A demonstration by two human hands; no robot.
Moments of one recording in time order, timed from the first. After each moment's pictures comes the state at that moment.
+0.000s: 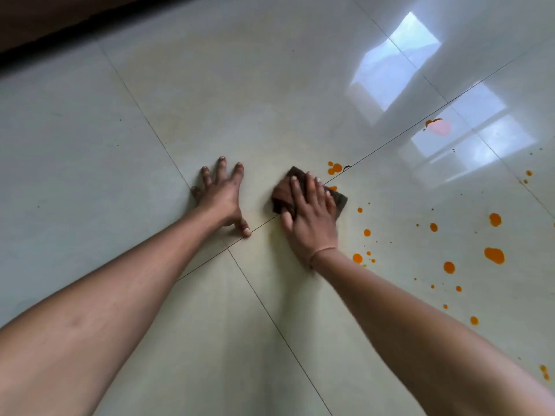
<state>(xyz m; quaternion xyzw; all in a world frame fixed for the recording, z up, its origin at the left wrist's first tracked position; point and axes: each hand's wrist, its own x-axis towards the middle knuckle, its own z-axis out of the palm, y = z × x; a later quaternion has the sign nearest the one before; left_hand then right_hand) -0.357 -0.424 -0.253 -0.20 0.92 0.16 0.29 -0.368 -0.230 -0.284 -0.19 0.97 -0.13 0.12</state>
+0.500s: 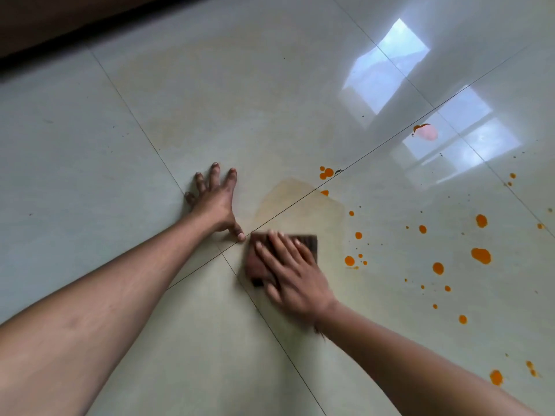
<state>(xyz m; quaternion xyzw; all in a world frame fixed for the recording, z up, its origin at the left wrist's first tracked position) -0.357 -0.422 -0.250 -0.20 0.92 0.16 0.30 -0.289 -0.194 -0.283 -0.38 0.90 -0.13 0.15</state>
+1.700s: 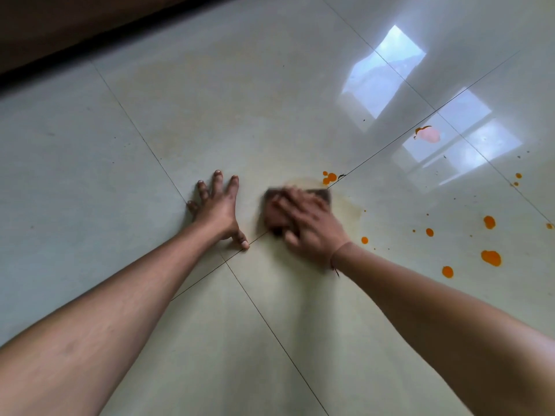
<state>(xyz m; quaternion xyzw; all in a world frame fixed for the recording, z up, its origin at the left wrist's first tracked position) -0.357 -0.421 -0.248 -0.19 0.92 0.15 0.30 -0.401 -0.205 -0.291 -0.37 0.91 -0.13 0.11</state>
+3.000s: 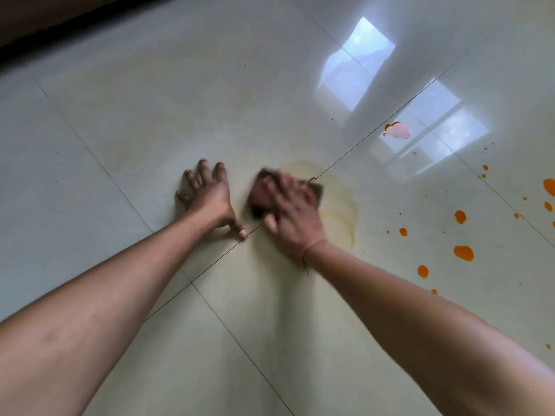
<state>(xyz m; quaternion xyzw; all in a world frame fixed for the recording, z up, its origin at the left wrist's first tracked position) -0.419 -0.386 -0.253 -0.20 0.92 0.15 0.29 -0.421 -0.205 -0.291 -0.24 0.96 -0.13 0.10</state>
